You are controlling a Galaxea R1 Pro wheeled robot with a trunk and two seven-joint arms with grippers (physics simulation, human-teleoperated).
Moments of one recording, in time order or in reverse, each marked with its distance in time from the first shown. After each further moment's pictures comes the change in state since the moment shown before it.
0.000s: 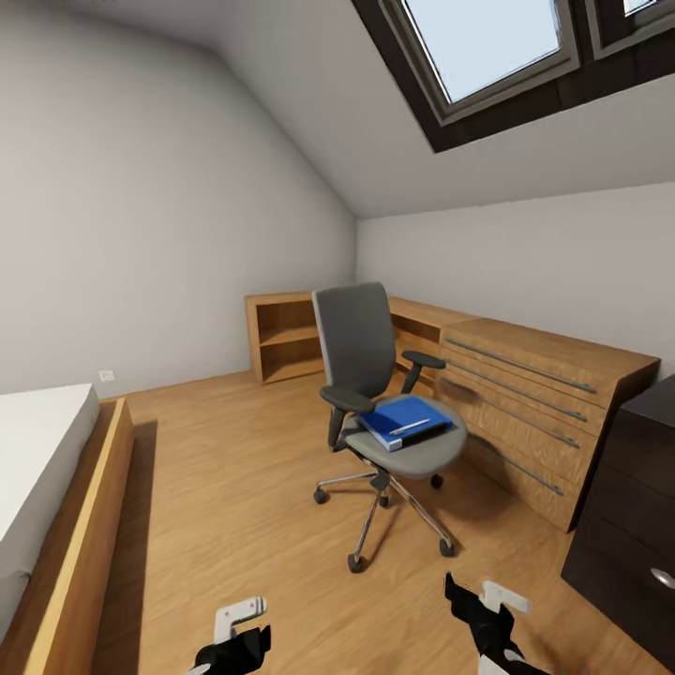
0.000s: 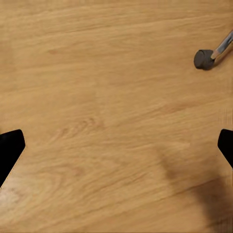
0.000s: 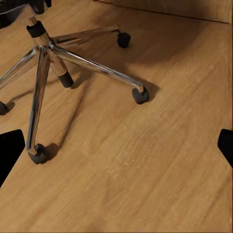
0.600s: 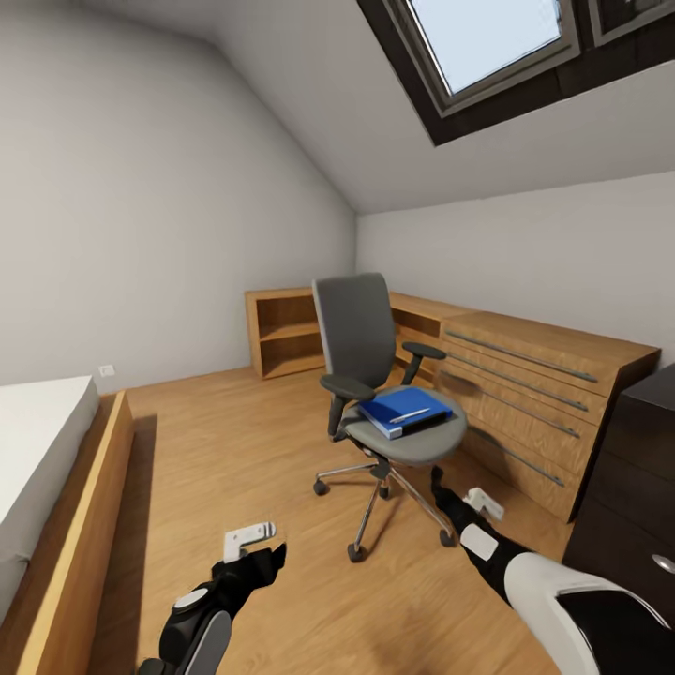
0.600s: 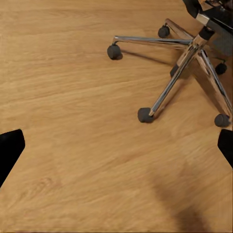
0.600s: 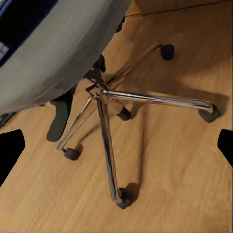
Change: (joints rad) left arm 0.000 -0.003 0.005 -0.465 0.008 0.246 0.006; right arm -0.288 -0.015 -0.022 -0.025 -0.286 0.311 0.064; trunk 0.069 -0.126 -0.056
